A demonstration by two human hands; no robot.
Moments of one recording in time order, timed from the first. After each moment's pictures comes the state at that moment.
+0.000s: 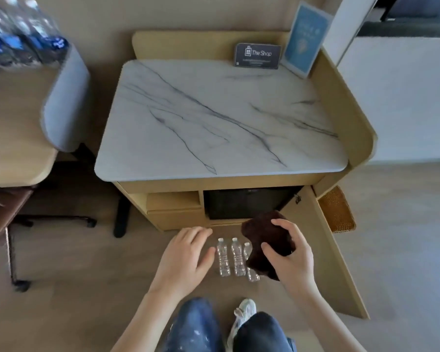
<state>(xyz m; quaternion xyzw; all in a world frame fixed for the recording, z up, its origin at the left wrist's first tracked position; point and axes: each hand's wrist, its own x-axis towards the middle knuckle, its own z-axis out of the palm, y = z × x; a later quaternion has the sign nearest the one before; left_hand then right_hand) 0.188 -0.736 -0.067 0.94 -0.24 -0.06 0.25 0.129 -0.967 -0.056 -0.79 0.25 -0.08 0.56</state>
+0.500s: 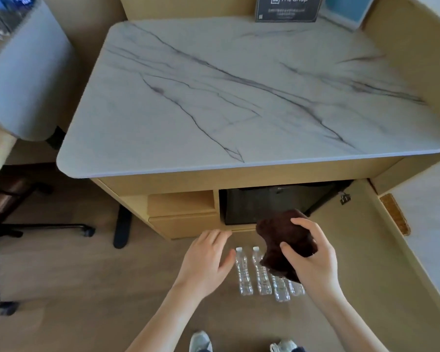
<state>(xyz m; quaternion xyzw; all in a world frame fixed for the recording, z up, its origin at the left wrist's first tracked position) 0.274 -0.741 -0.269 0.94 -0.25 -0.10 0.22 0.209 -0.961 -0.240 -0.78 0.26 -0.07 0.57</state>
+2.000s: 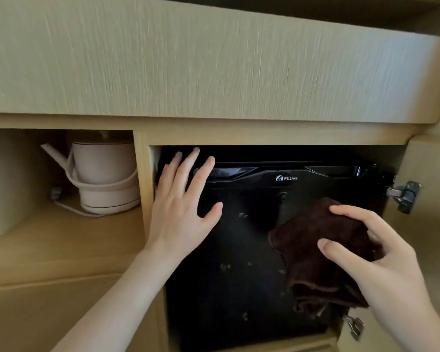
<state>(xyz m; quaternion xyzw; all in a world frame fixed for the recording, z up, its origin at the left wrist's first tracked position) 0.481 -0.855 -0.569 0.80 -0.30 0.46 0.23 0.301 -1.083 -0.577 -0.74 0.05 -0.39 0.55</state>
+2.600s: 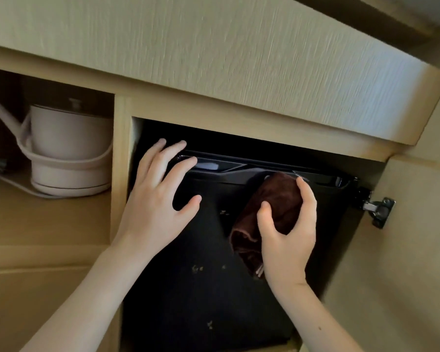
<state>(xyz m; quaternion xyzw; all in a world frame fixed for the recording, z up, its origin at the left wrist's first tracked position) 0.503 -0.860 -0.589 0.74 -0.32 0.50 0.33 0.412 -1.054 -0.607 -0.70 0.02 -0.58 0.41</state>
